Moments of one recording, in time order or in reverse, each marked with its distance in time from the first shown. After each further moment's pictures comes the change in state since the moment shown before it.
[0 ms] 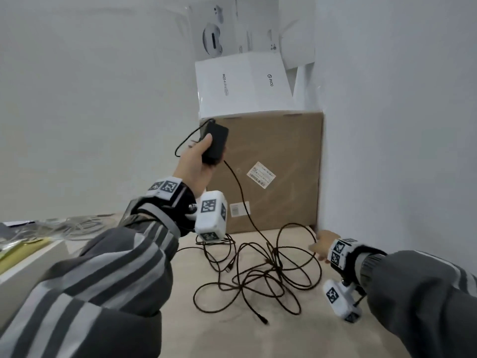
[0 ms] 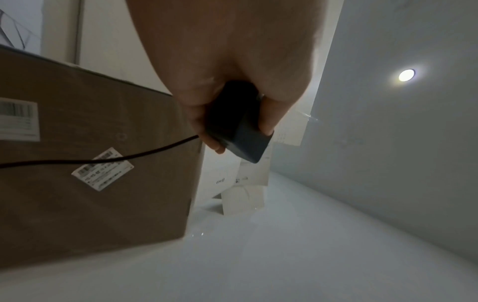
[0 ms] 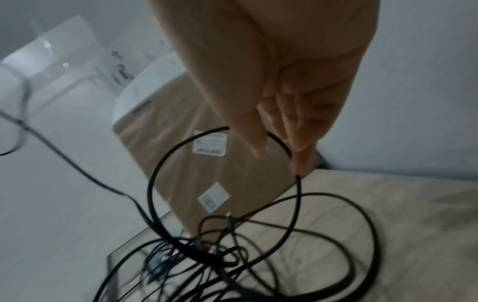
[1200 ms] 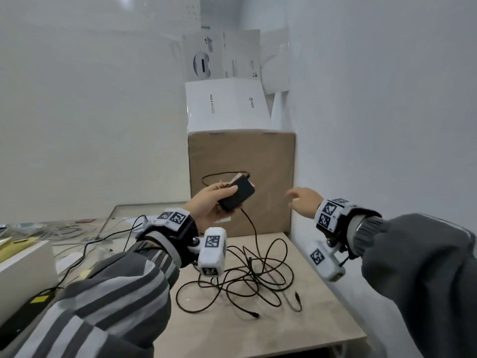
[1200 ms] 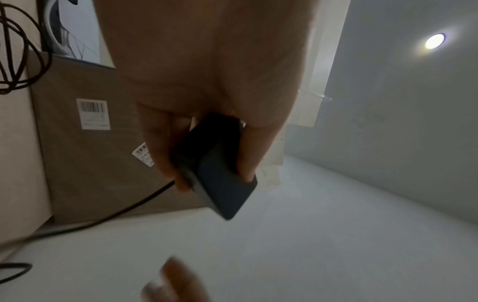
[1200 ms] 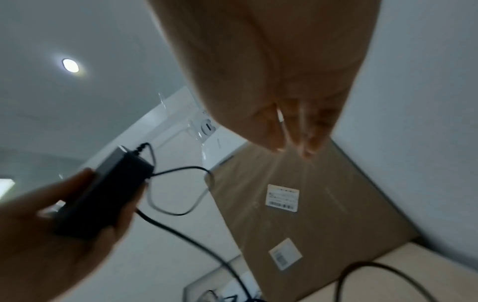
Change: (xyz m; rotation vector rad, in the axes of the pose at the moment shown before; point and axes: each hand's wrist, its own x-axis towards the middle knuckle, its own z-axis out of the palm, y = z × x) left_hand -0.083 -0.034 0.010 0.346 -0.226 -0.372; right_hand -0.105 -0.041 -0.116 -0.014 0.261 -0.391
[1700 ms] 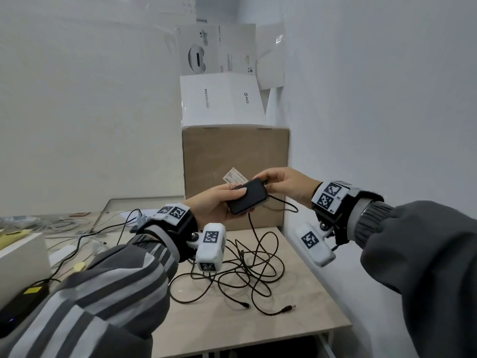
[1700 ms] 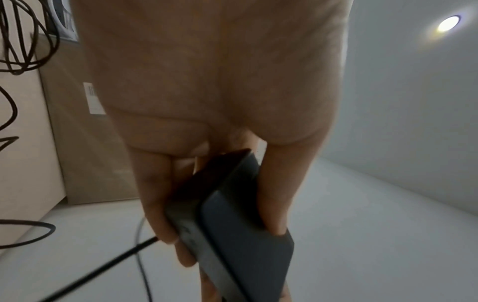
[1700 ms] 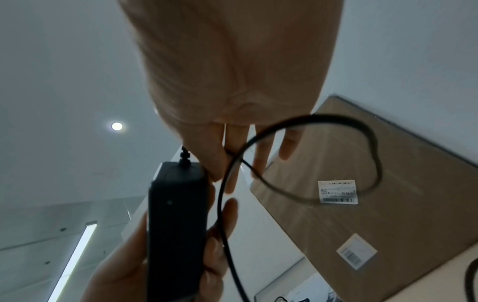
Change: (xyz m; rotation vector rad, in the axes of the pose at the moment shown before) left_hand -0.013 -0.005 0.026 -0.016 -0.366 -0.091; right_hand -0.037 -0.039 -0.028 0.655 -0.205 -0.454
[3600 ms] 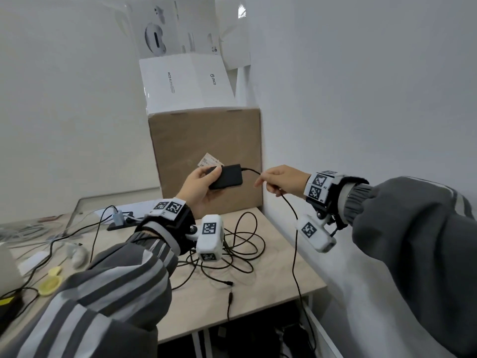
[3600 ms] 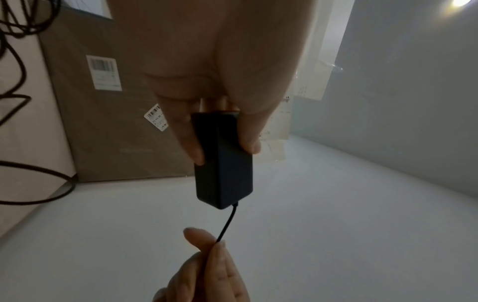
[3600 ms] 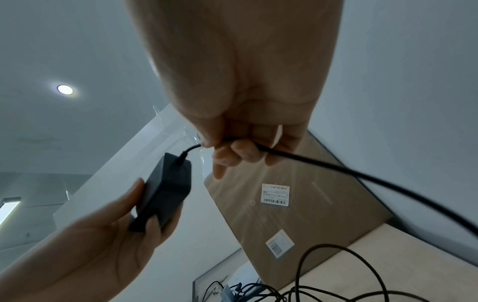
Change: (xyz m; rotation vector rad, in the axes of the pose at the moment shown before) left_hand 0.031 -0.029 0.021 0.049 0.505 0.198; right_hand -0.047 0.044 -0.021 -0.087 0.076 0.283
